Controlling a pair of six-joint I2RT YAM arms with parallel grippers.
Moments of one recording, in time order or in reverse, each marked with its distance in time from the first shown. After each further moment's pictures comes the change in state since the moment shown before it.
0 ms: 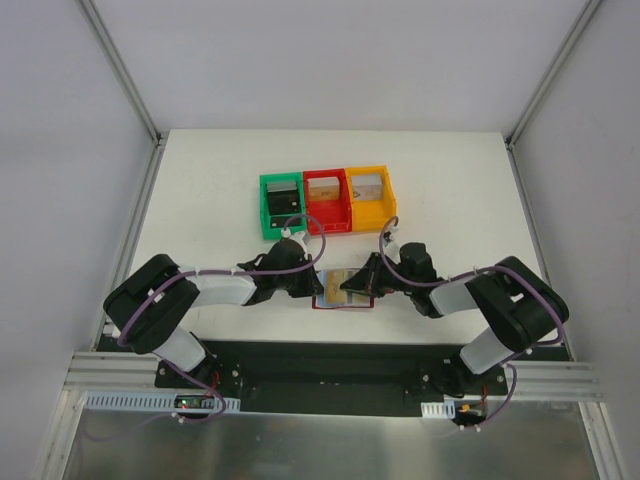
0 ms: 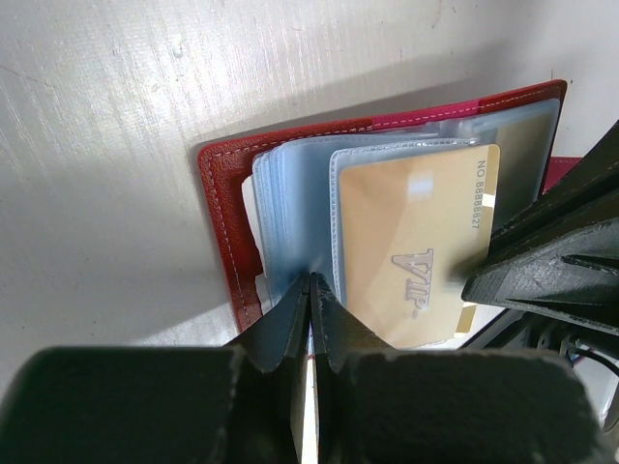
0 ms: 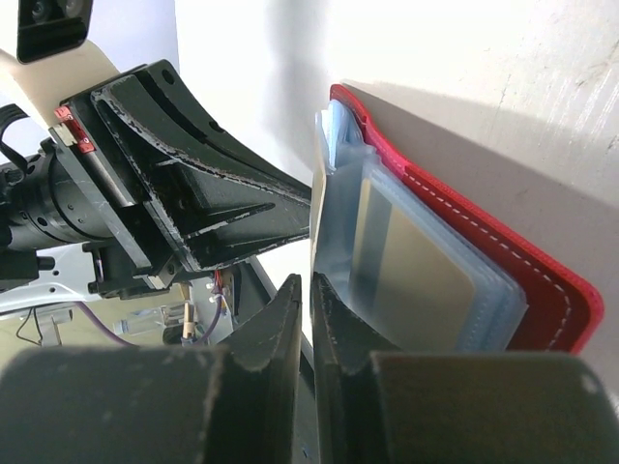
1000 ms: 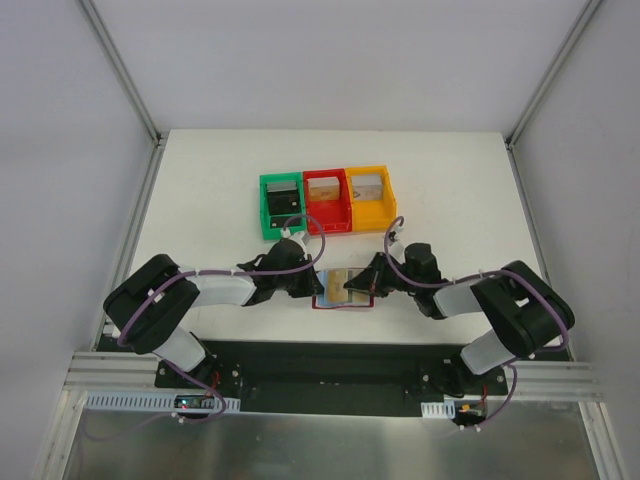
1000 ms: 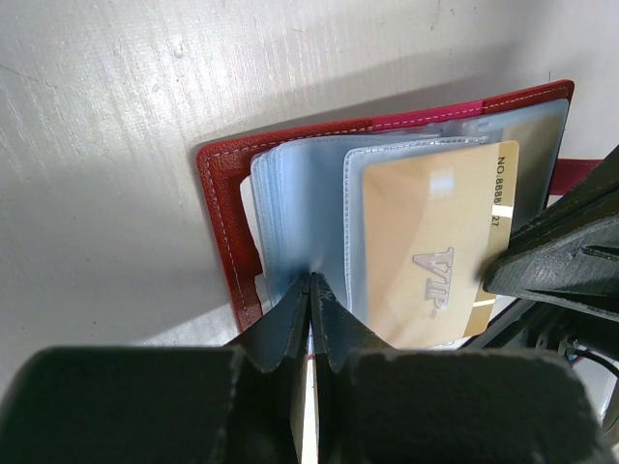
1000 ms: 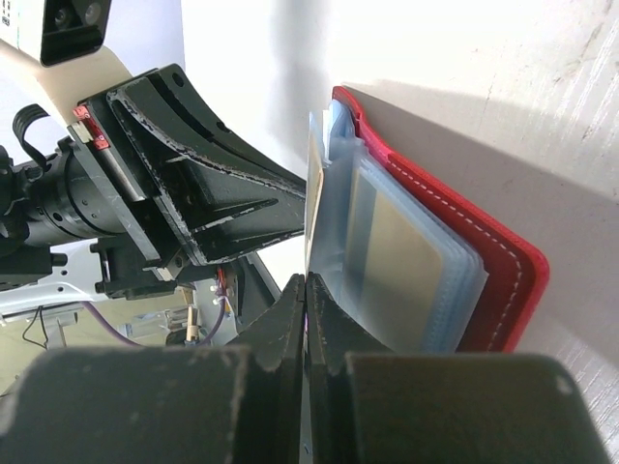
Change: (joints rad) left arm 0.000 0.000 -0.006 0.007 -0.002 0.000; right arm -0.028 -0.036 -0.022 -0.002 -0.010 0.001
